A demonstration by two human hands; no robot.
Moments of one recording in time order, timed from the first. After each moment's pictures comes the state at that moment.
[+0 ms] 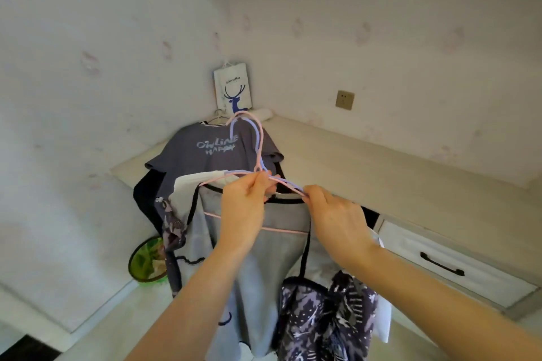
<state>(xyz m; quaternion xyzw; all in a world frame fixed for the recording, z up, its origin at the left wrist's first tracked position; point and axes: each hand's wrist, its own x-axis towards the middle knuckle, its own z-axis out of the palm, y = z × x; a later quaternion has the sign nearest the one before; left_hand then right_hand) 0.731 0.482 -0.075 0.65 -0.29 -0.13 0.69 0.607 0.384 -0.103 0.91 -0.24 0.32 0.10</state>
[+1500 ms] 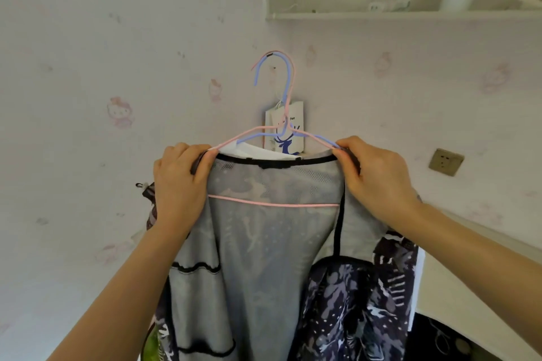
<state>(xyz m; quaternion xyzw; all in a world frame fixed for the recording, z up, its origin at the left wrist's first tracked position) 1.181 0.387 -0.033 0.77 -0.37 0.28 0.45 0.968 0.177 -0.005 0.88 -0.15 0.44 0.00</state>
